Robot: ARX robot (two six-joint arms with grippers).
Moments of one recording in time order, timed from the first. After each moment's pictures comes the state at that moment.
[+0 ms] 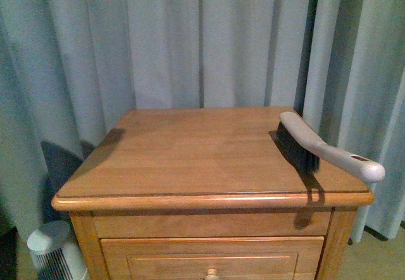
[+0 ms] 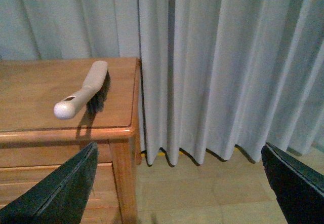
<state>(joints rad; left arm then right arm) -0.19 0.48 0.54 -0.02 -0.03 0.07 0.00 0.00 0.02 0.00 0.00 0.00</state>
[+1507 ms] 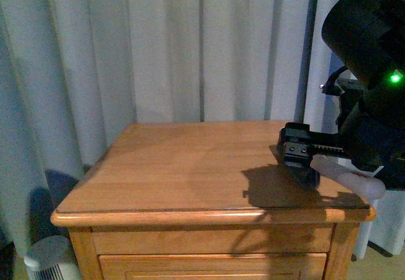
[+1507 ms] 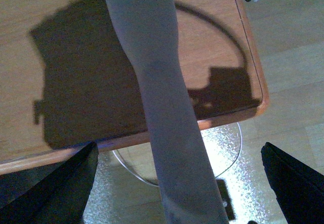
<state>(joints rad) -0.15 0.41 0.50 -0.07 -0.02 -0.01 0.41 1.77 1.29 -0.42 0.26 0.48</state>
